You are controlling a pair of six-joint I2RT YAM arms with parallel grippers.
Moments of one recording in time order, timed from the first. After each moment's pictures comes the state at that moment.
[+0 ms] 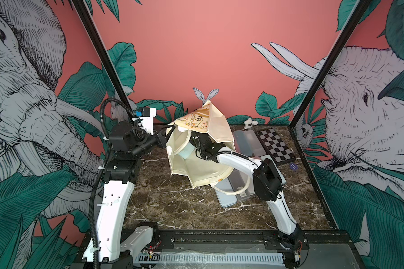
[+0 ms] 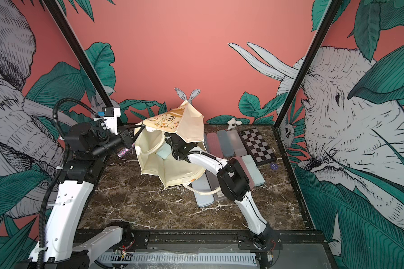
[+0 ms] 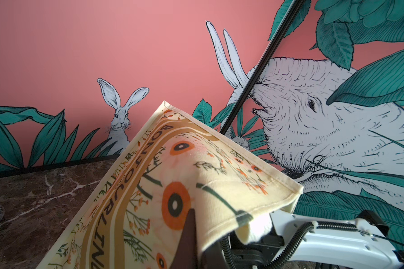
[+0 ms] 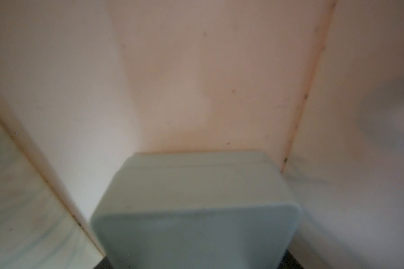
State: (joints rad) left arm -0.07 1.02 1.27 -0.34 0.70 -0.34; right arm 0.85 2.24 1.95 -0.22 0.42 1.18
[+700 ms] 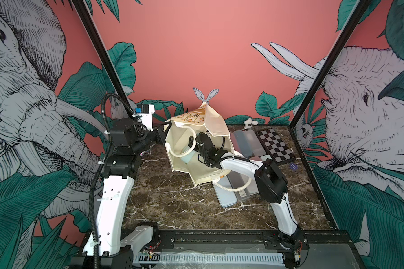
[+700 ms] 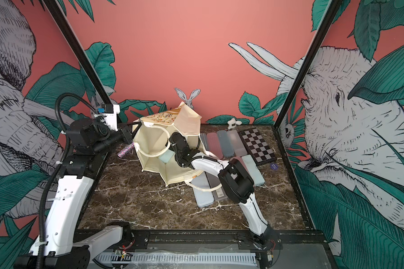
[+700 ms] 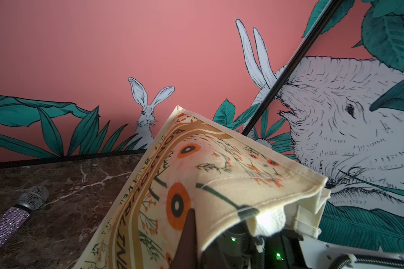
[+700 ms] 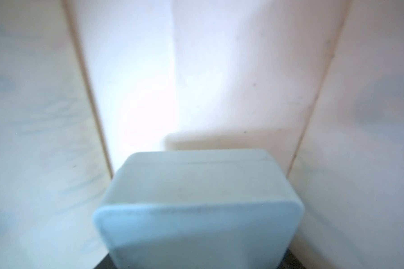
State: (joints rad) left arm -0.07 1.08 1.36 -0.43 0.55 -0.29; right arm 0.86 2.15 1.67 0.11 0.32 0.90
